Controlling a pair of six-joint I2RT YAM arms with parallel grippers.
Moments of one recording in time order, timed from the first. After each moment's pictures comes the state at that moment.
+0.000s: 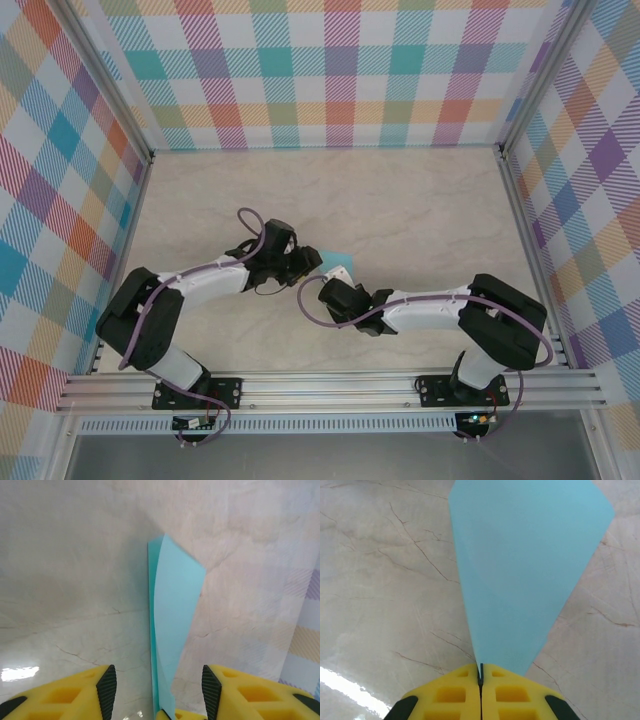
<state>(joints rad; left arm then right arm) -0.59 1.53 0.81 -0.12 0.26 -1.10 1.09 1.58 0.71 -0.16 0.36 0.43</state>
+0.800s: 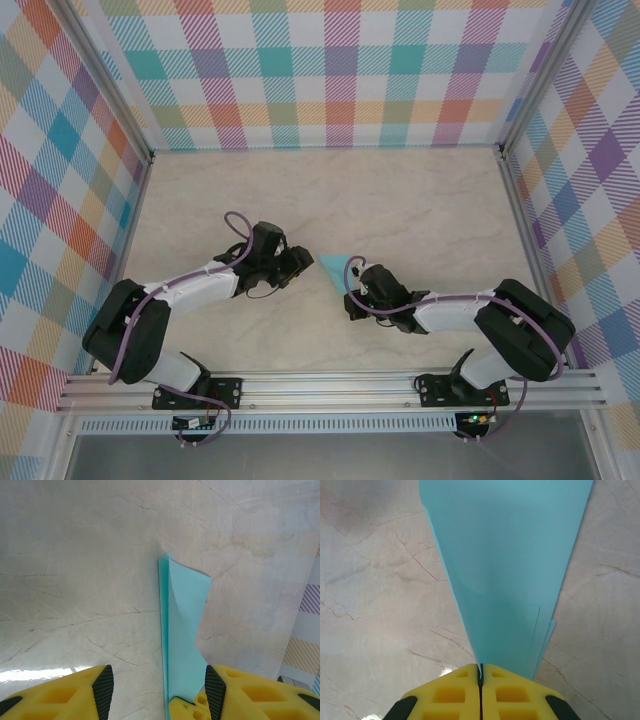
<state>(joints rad) -0.57 1.46 0.75 -0.11 0.25 -1.12 0.83 1.46 0.44 0.22 -0.10 0.62</state>
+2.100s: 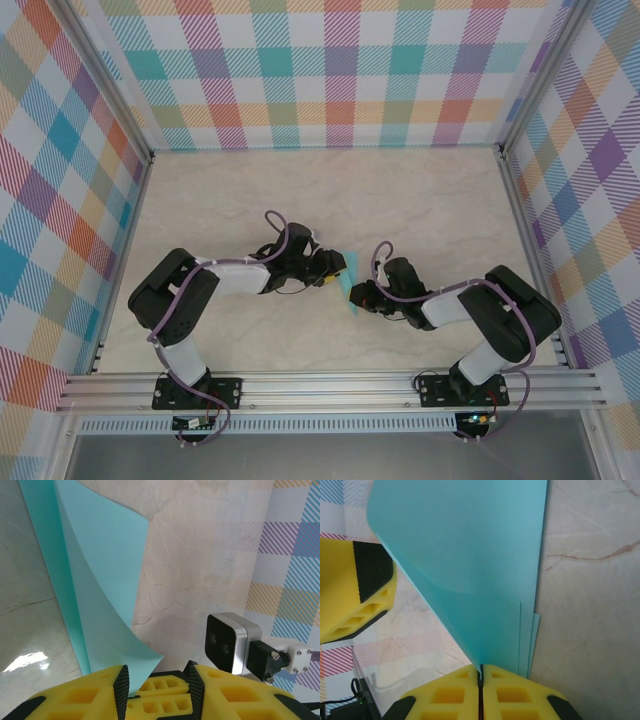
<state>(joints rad) -0.68 1.76 0.84 0.24 0.46 -1.16 0.62 1.58 0.34 0.55 -0.45 0.94</state>
